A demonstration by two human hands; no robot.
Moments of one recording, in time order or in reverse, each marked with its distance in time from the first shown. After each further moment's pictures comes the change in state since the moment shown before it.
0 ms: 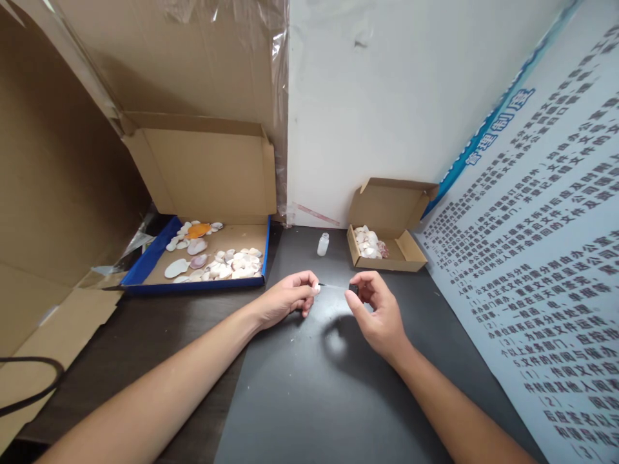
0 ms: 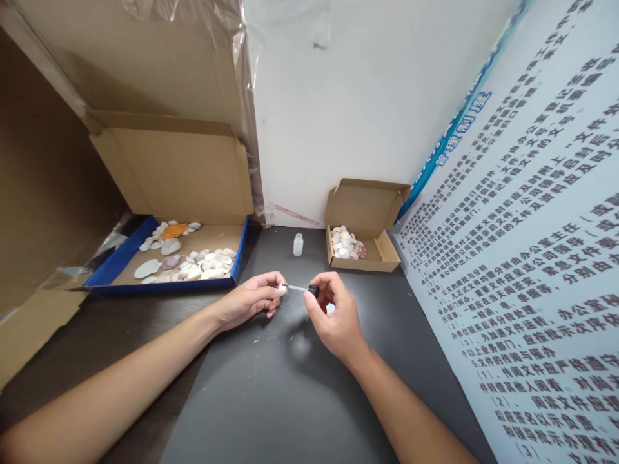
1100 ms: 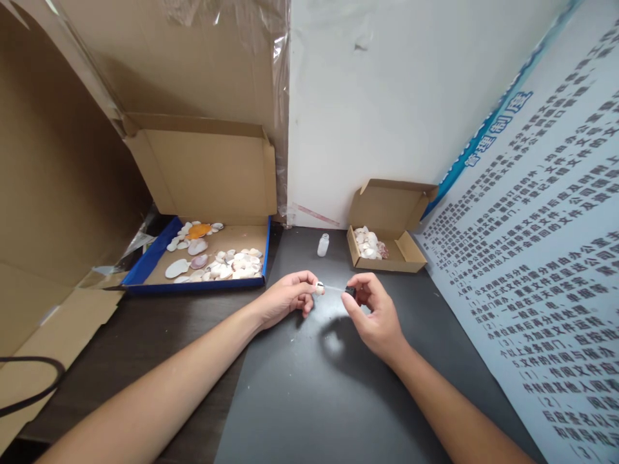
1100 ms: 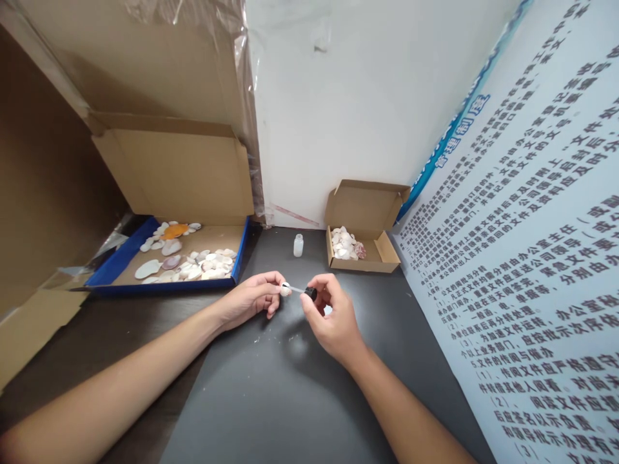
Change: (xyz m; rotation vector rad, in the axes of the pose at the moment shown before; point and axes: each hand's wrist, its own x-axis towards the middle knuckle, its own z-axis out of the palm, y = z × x) left_hand 0.001 0.004 0.003 -0.045 0.049 -0.011; right_hand -0.001 0.002 0.001 -0.003 -0.019 0.007
